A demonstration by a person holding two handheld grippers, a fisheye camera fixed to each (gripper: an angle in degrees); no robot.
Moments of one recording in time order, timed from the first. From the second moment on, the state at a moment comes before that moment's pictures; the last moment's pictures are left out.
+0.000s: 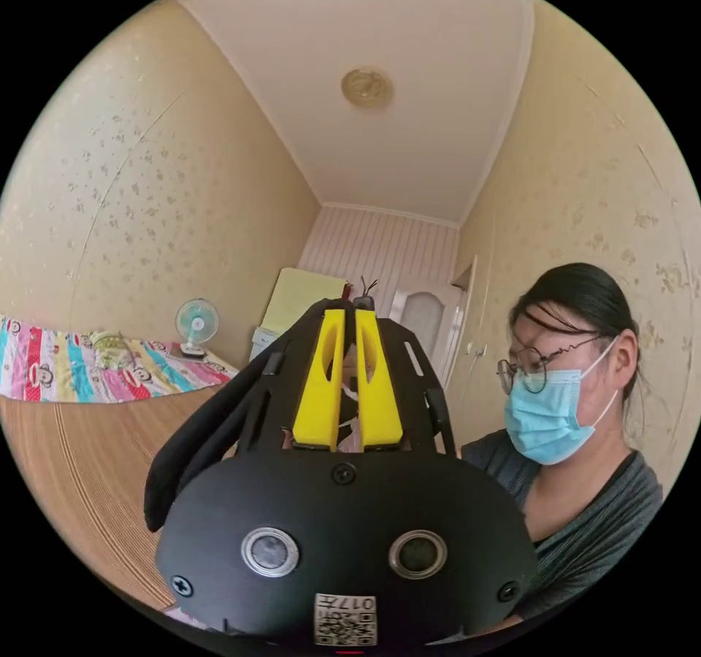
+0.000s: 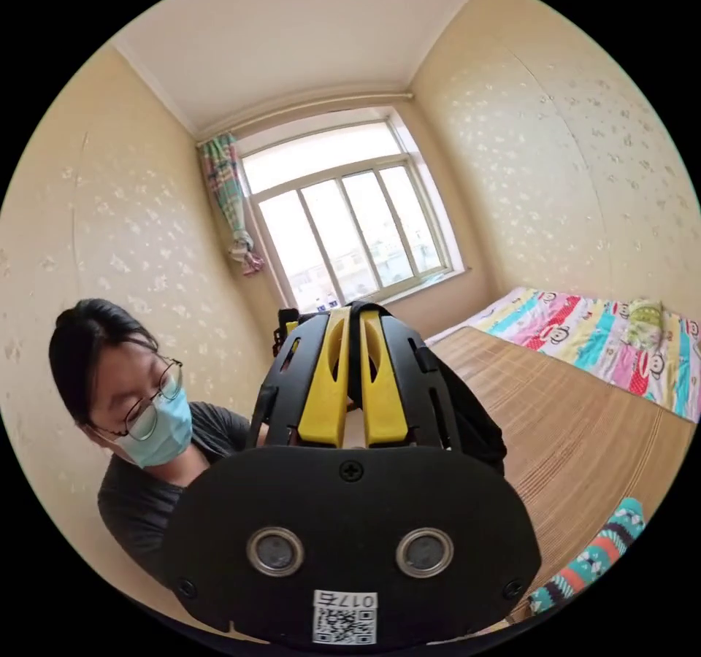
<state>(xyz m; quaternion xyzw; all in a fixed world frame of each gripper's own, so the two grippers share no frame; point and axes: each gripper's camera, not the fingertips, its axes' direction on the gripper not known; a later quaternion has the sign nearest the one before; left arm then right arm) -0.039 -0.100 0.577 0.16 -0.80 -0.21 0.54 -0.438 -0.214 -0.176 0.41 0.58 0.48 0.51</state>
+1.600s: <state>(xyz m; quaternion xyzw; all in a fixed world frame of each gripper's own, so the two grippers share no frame) -0.056 0.358 0.534 0.39 -0.67 -0.58 0.27 -0.290 0.124 0.157 0.46 0.31 0.82 0.15</state>
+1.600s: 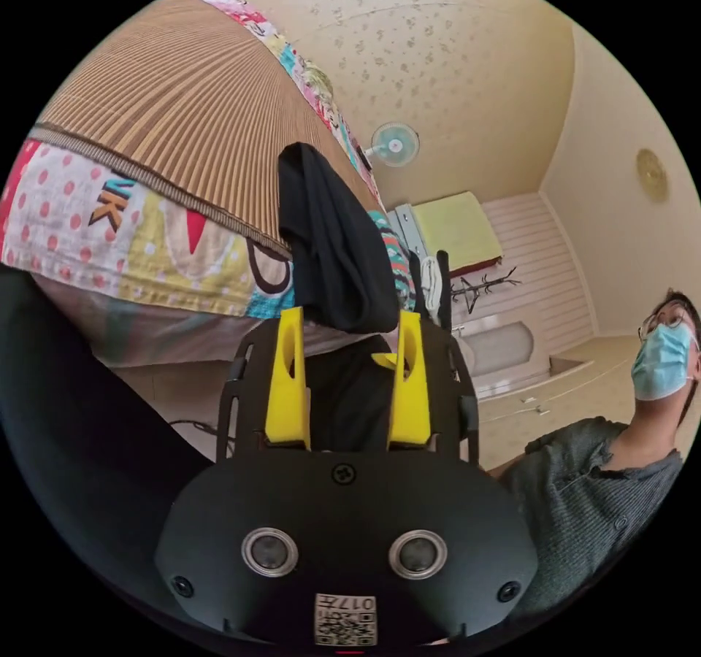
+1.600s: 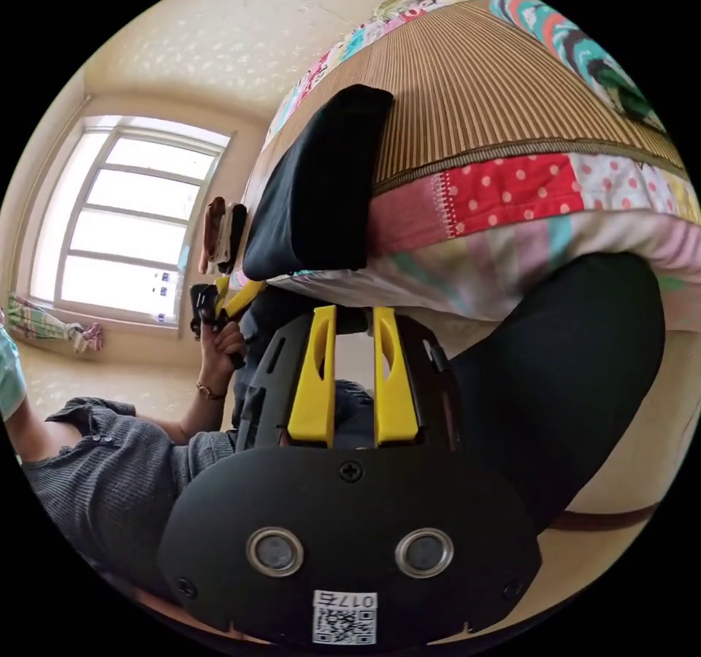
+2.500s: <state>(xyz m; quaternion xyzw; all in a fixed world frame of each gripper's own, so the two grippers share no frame) -0.144 0.392 0.502 0.52 -0.50 -0.63 0.30 -0.289 0.154 0.182 0.72 0.25 0.63 0.14</state>
